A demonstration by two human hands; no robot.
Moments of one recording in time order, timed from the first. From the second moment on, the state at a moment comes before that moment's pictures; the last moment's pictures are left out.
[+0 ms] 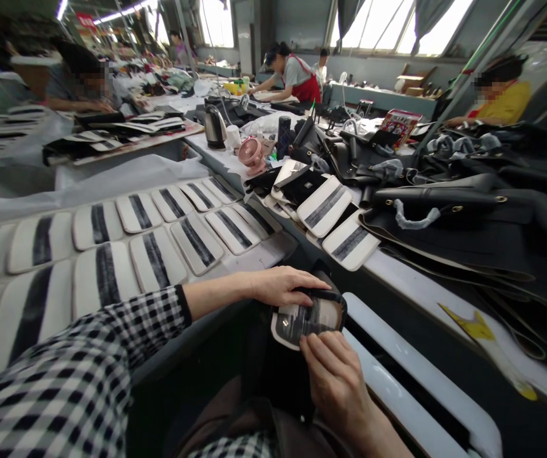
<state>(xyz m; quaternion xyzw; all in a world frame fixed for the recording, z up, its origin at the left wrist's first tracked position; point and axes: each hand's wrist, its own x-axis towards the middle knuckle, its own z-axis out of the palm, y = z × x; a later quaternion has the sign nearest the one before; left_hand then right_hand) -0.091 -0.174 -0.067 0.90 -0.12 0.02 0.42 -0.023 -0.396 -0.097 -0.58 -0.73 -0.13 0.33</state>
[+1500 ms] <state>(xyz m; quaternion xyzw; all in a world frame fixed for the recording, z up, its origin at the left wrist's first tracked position) -0.085 -0.176 -0.091 0.90 -0.07 0.07 0.42 -0.072 -0.453 -0.105 -0.51 -0.78 -0.04 0.35</state>
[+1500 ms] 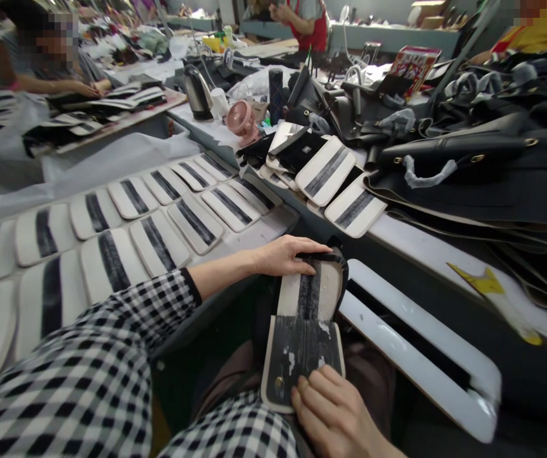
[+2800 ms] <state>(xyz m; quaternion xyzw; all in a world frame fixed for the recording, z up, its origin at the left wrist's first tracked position) -0.167 -0.217 -0.129 0.51 0.17 0.24 0.80 -0.027 -0.392 -0.154 -0.72 -0.25 0.14 0.63</state>
